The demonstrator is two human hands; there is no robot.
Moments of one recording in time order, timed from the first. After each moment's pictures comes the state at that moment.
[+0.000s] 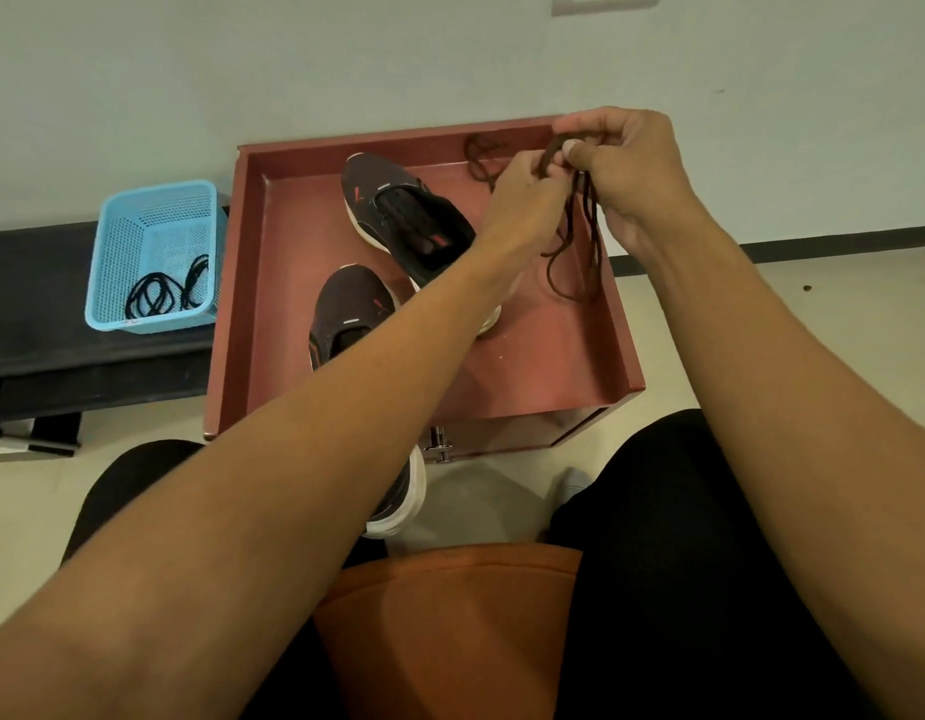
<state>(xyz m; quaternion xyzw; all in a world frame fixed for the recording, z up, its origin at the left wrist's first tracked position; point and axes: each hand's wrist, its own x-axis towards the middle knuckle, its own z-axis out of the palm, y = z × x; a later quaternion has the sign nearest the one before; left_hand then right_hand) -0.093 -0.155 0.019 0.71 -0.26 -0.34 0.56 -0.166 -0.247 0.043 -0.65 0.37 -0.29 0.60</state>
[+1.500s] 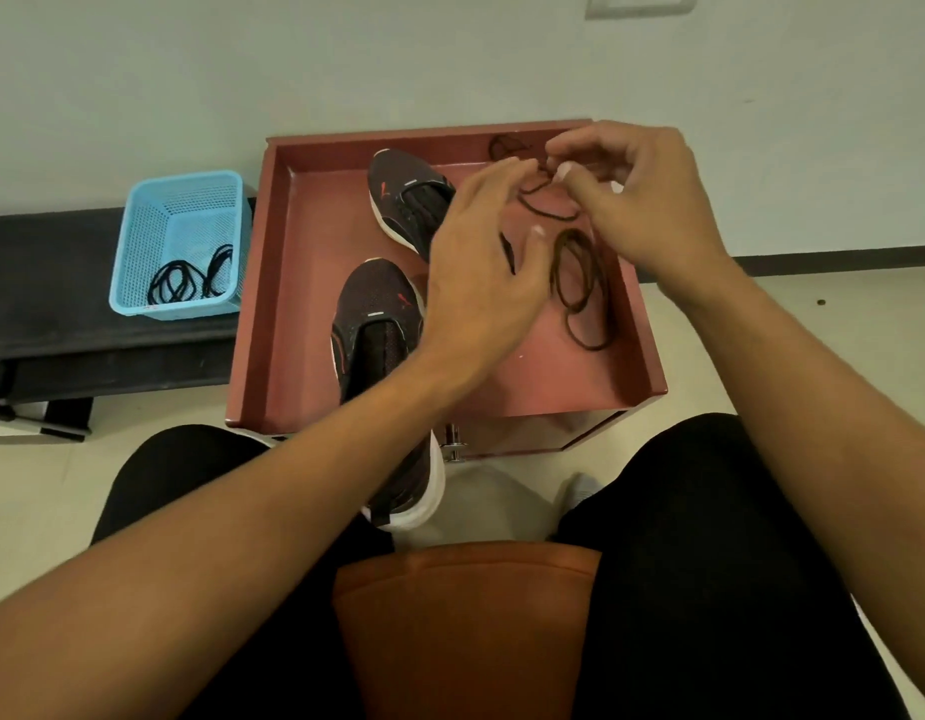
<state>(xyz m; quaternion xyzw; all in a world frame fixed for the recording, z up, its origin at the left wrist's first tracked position) -0.113 -0.042 0.044 0.73 -0.40 -0.06 0.55 -0.189 -0.194 0.066 -0.84 0.26 -0.27 0.39</state>
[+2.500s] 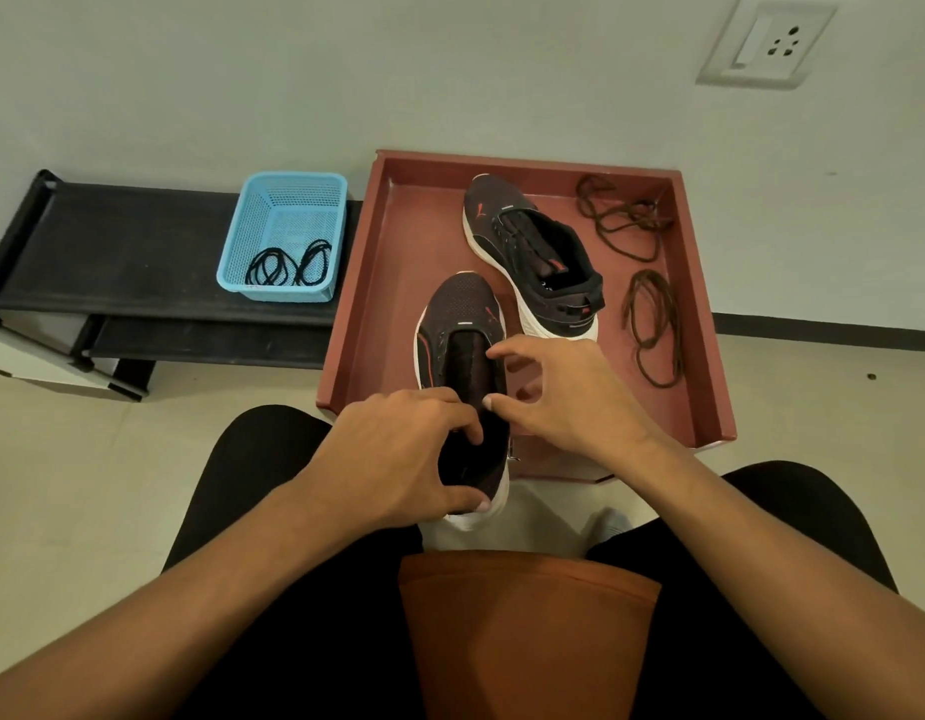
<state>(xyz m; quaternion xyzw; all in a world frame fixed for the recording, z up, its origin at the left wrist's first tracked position) -0.084 0.142 0.048 0.83 -0.53 -0.18 0.04 -0.178 -0.049 0.017 -0.93 0.20 -0.01 0.31</state>
